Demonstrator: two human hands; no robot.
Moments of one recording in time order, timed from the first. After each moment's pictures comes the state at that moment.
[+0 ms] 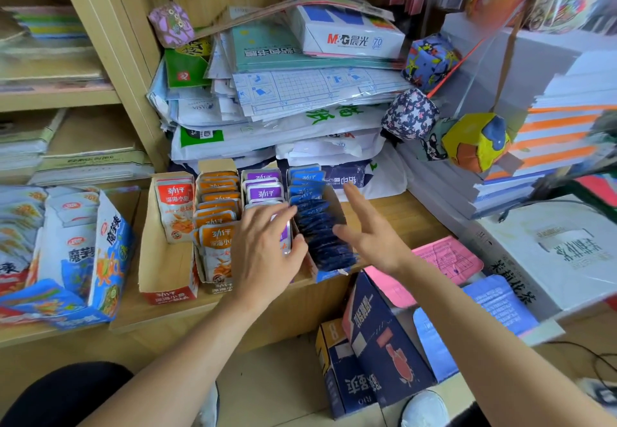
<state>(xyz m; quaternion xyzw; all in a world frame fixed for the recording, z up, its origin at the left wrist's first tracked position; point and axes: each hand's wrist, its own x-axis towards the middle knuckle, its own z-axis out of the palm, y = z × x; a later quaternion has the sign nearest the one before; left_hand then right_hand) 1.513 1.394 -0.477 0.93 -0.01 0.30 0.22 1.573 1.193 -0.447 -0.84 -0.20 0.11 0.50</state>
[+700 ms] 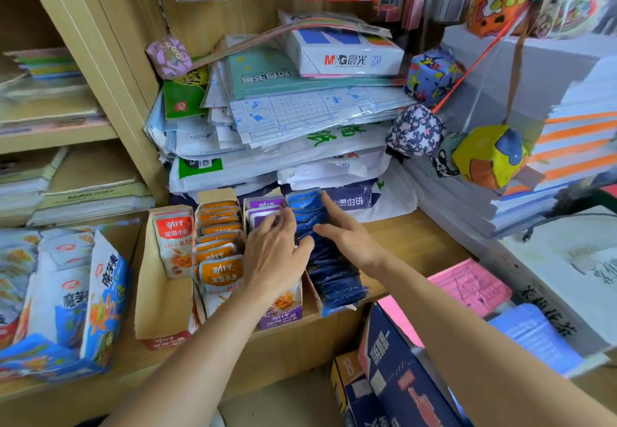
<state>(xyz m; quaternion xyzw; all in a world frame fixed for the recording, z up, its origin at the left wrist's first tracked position) 1.573 1.397 -0.455 0.99 0.04 0.07 0.13 1.634 1.239 -0.464 -0.76 -0.16 0.20 0.60</state>
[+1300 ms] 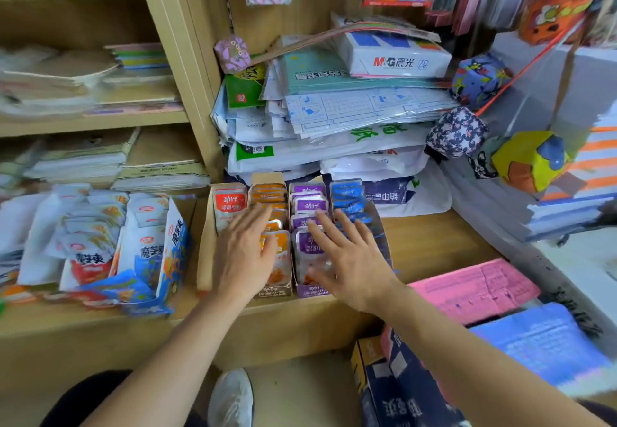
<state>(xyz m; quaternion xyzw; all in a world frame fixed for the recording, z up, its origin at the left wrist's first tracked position) 1.492 1.482 -0.459 0.95 0.07 0.25 0.19 1.549 1.271 -0.473 -0.91 -0.38 -0.07 0.12</state>
